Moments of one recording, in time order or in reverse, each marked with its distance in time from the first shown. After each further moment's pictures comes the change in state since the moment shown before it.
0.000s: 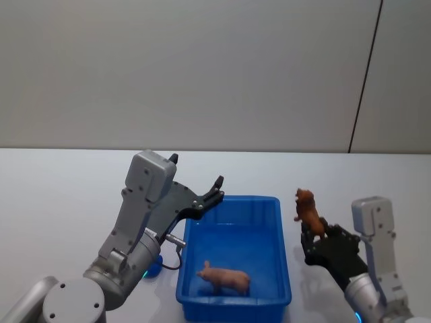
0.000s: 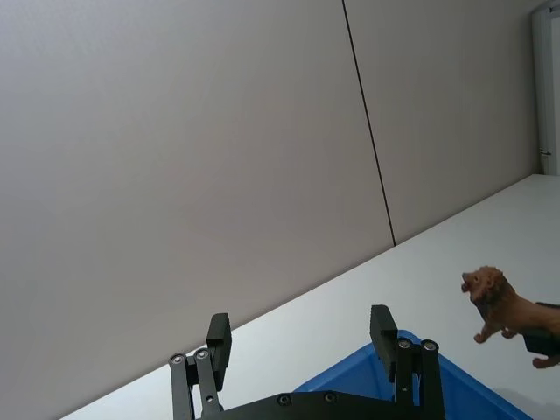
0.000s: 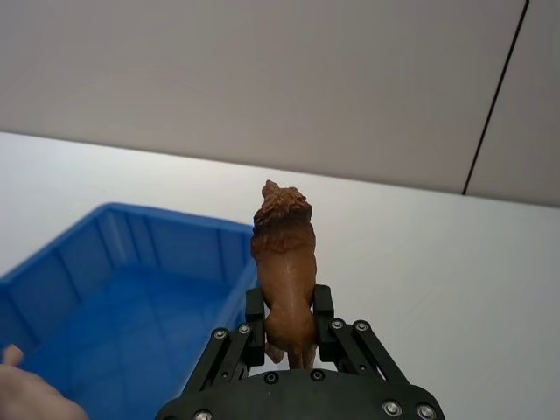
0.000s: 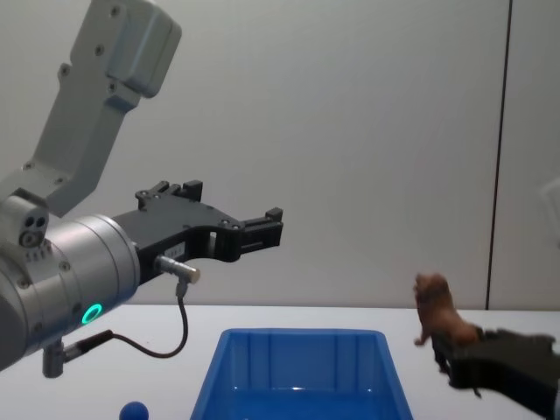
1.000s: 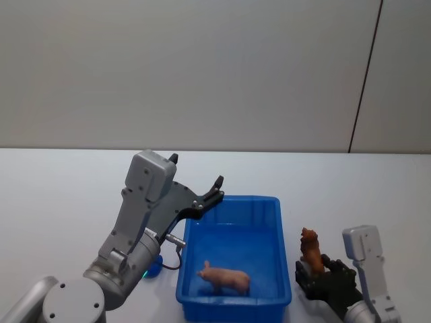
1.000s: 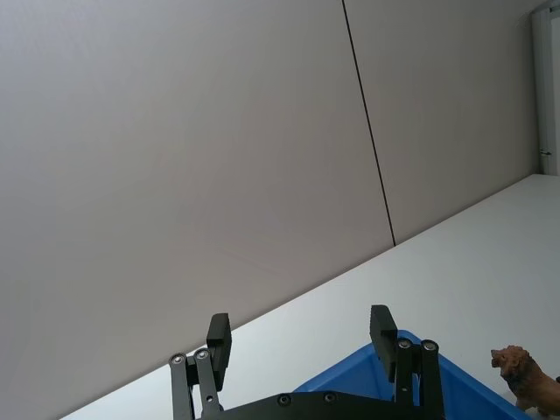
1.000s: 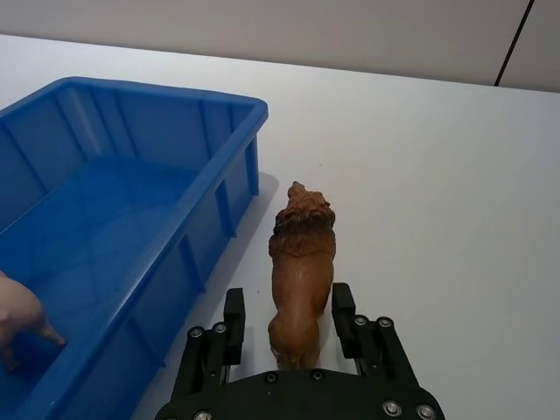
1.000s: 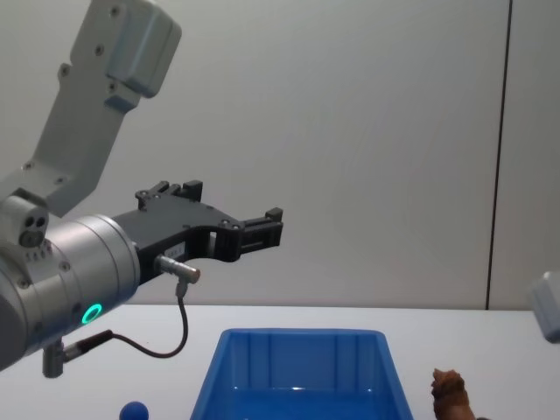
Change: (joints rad) left arm 0.000 0.000 0.000 0.000 0.000 0.000 0.000; right arm 0.015 0.004 -0.003 0.142 0.021 0.049 0.042
